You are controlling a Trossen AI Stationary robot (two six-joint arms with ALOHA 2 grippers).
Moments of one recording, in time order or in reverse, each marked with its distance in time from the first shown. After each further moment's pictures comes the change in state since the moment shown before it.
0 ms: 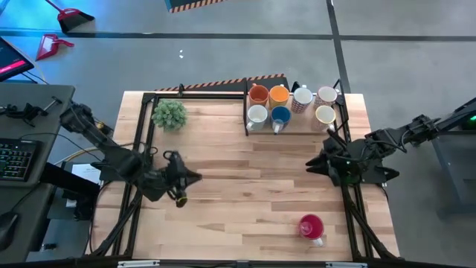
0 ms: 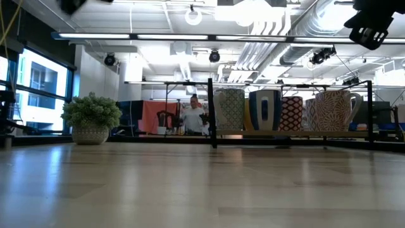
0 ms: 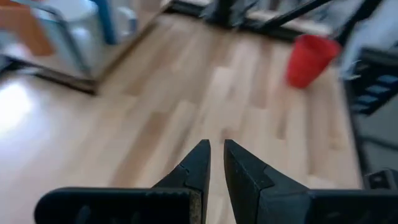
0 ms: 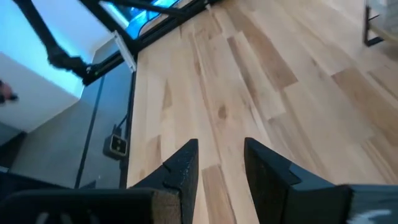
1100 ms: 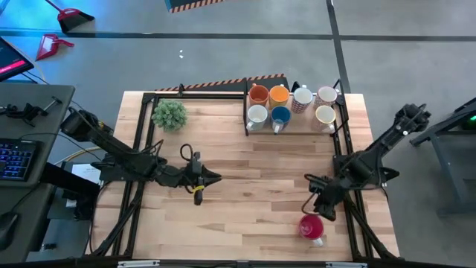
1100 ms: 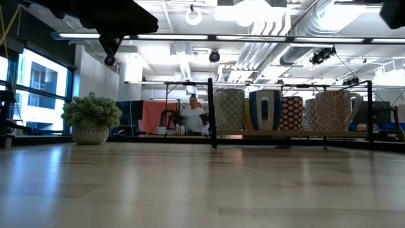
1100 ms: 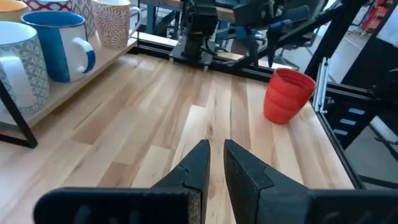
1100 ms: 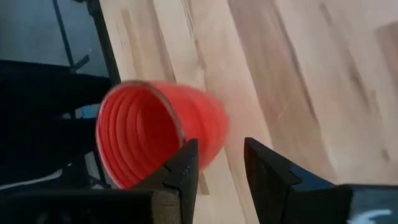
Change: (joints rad) left arm 0.196 0.140 -0.372 0.950 0.208 0.339; right arm 0.305 0.472 -0.001 -0.001 -0.267 0.401
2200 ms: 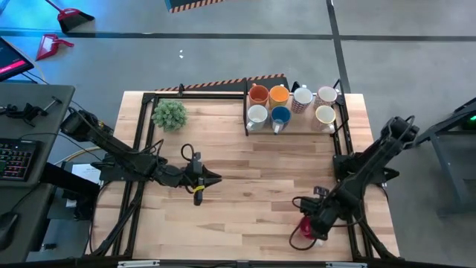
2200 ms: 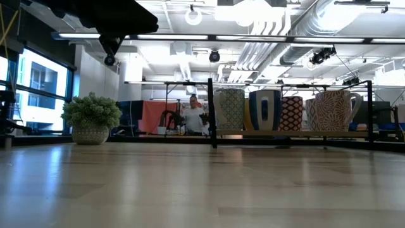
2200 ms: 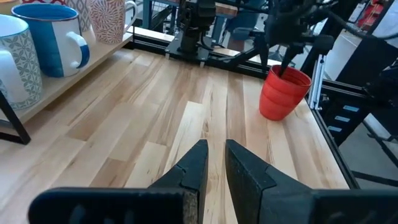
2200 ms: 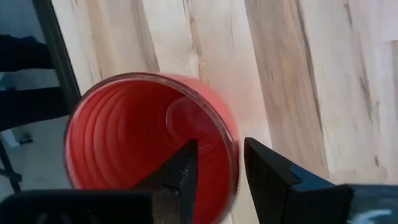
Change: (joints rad) left arm 0.005 -0.004 0.013 -0.033 0.029 -0.018; right arm 0.116 0.433 0.312 -0.186 0.090 -0.048
